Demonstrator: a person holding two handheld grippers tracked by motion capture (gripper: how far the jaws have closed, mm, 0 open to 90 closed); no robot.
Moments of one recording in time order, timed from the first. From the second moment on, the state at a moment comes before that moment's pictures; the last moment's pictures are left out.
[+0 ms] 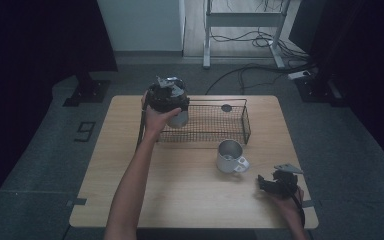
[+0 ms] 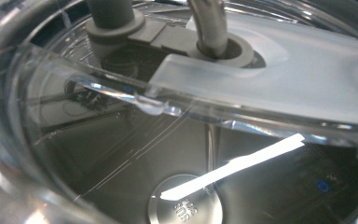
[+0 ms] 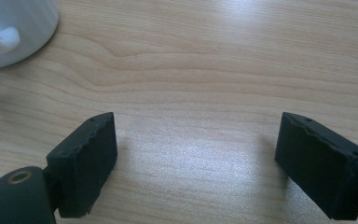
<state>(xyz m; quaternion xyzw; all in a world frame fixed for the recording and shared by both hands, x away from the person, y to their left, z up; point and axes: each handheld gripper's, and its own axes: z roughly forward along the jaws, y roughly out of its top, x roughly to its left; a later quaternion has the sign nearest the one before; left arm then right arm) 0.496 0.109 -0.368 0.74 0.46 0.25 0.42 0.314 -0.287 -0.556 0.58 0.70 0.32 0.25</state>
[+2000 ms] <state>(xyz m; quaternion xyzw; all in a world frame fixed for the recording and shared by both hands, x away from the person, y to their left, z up) 0.530 0.103 -0.447 0.74 0.51 0.22 0.36 0.314 -0.287 -0.556 0.58 0.71 0.32 0.25</state>
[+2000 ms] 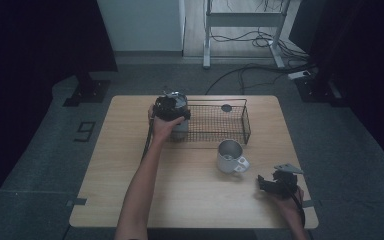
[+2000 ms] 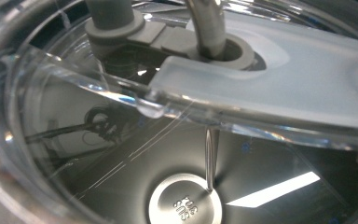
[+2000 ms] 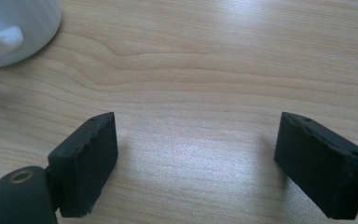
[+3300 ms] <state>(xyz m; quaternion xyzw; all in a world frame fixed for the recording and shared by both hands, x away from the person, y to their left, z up) 0.520 0.100 -0.467 0.75 0.50 0.23 0.37 0.314 -0.287 -0.556 0.58 0.71 0.32 0.25</state>
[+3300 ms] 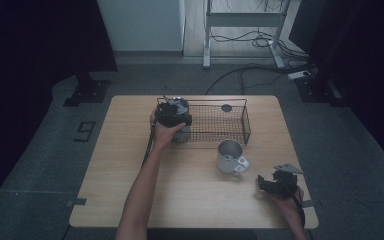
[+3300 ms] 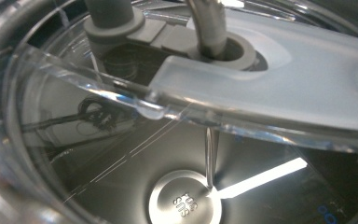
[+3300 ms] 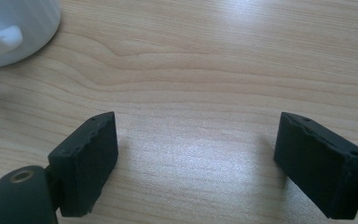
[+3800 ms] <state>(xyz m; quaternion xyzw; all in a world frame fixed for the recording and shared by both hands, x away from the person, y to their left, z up) 0.516 0.098 -0.466 0.75 0.50 0.24 0.37 0.314 -0.287 -0.556 0.58 0.71 0.32 0.25</state>
